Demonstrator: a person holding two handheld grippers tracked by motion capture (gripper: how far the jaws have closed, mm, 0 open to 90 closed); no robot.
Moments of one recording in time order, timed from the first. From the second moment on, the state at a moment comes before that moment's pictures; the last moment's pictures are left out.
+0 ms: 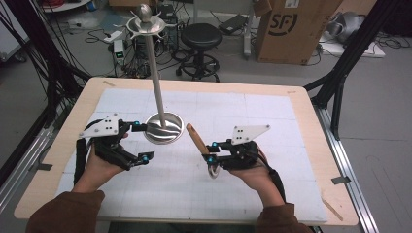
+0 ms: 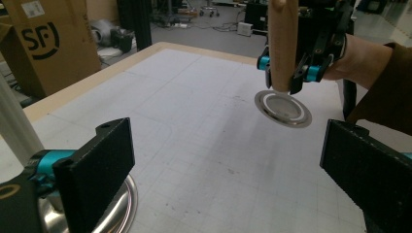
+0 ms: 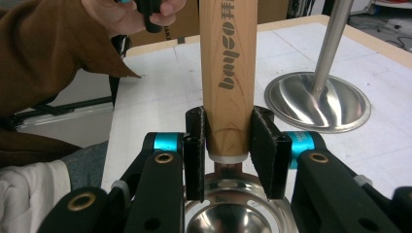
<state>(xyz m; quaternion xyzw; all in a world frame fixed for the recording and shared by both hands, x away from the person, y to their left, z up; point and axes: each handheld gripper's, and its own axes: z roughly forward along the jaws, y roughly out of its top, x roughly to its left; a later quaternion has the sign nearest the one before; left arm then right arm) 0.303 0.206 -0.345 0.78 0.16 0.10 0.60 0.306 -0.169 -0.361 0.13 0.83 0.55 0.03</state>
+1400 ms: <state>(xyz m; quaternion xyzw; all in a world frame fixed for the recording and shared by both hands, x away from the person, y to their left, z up) 0.304 0.152 -0.314 0.77 0.08 0.06 0.63 0.308 -0.130 -0.349 0.07 0.81 0.58 0.00</state>
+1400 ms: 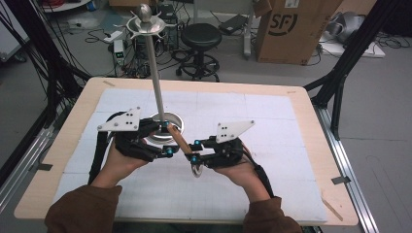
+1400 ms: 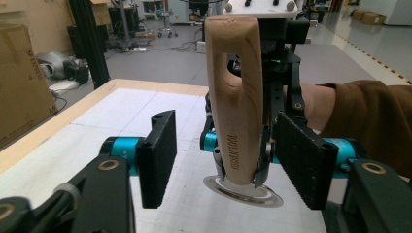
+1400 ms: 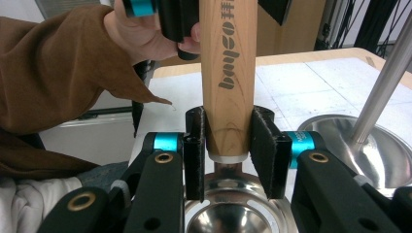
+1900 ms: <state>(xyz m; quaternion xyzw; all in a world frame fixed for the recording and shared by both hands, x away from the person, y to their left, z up) 0.304 0.149 -0.315 0.76 0.06 0.05 0.65 0.309 -0.129 -0.350 0.07 0.81 0.58 0.00</state>
